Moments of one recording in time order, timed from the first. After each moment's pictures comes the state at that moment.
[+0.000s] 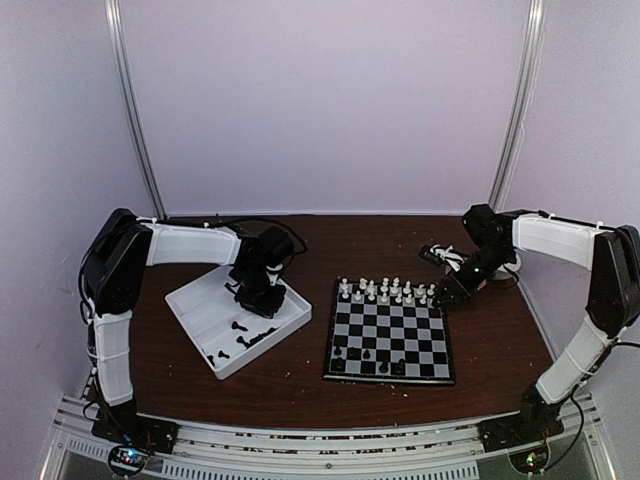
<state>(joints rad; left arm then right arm) -0.71 2.05 1.46 -0.79 -0.07 -0.43 0.24 1.60 1.14 -0.88 -0.49 -0.52</state>
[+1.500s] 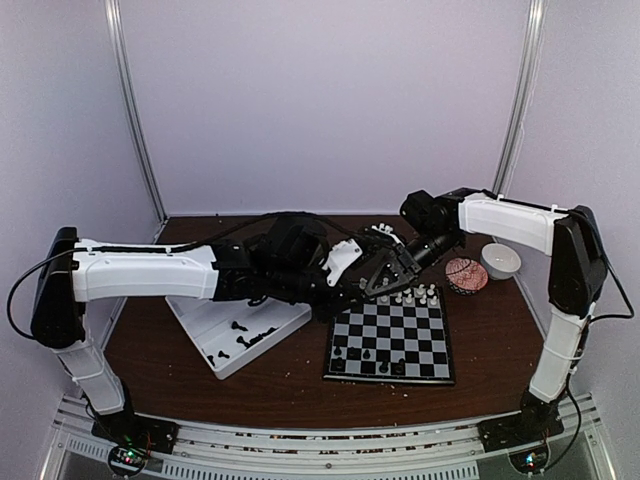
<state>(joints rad) -1.08 1.72 1.34 -0.22 0.12 0.01 0.52 1.86 1.52 -1.05 -1.13 -0.25</state>
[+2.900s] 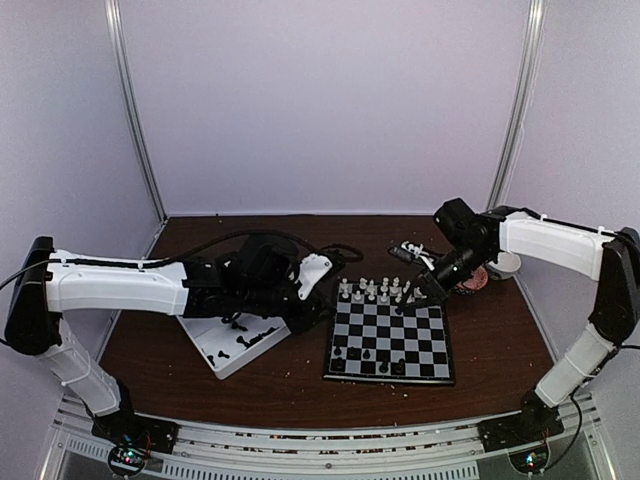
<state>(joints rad) -1.08 1.57 1.11 -0.18 -0.03 0.00 0.45 1.59 1.22 -0.88 -0.78 -0.36</state>
